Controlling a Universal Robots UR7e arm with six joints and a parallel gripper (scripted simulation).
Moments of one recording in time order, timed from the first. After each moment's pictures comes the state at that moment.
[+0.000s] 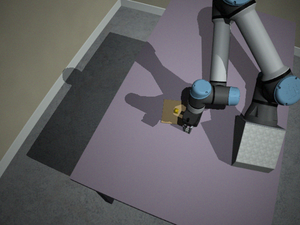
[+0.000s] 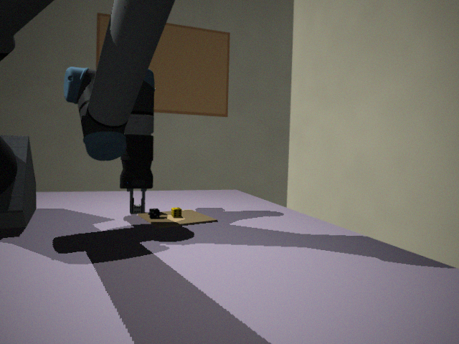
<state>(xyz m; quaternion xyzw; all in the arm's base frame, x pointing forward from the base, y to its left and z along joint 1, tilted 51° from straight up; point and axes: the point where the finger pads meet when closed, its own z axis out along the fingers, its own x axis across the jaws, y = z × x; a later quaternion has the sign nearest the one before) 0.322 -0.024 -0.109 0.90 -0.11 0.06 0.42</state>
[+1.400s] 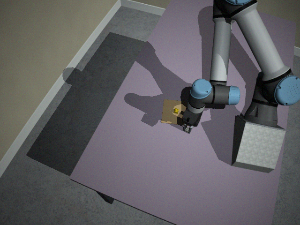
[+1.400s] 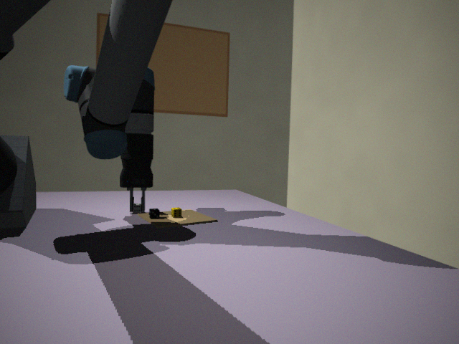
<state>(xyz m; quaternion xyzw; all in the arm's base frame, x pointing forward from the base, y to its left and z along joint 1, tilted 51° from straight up) 0.322 -0.022 -0.107 0.90 -0.11 0.06 0.42</state>
